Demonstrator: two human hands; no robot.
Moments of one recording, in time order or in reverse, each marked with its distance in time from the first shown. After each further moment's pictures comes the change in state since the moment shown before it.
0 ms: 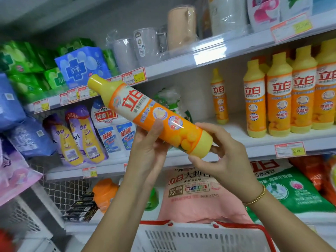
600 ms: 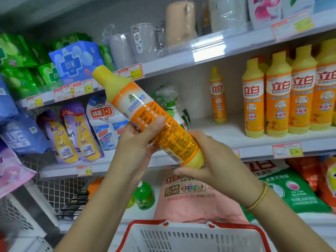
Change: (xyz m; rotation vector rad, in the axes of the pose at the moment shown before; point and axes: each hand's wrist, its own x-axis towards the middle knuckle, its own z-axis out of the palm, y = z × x) left_hand -0.005 0.015 -0.003 0.362 0.013 -0.006; right_hand 0.009 -0.022 -0.005 -0.430 -0.396 0.159
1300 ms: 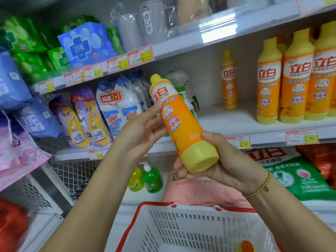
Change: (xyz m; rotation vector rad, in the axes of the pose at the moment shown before) left_hand 0.012 0.006 -0.021 -0.103 0.077 -0.359; right_hand -0.005 -0.008 0.022 1.510 -0.468 0.315
